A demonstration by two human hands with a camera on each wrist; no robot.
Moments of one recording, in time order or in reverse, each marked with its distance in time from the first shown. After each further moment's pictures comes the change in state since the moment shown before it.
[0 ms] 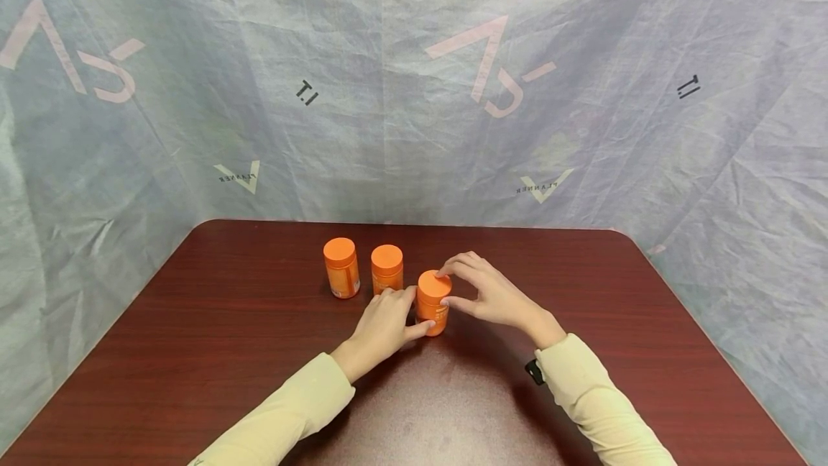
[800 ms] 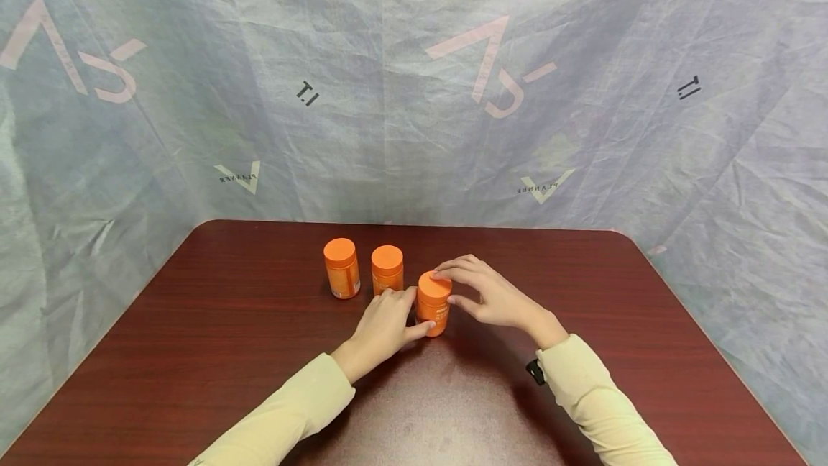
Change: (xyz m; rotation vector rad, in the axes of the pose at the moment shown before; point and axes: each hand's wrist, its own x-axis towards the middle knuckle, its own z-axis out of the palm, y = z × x) left_hand 0.000 0.000 0.000 0.020 0.008 0.005; right_hand -0.001 0.001 -0.003 0.051 -0.051 -0.076
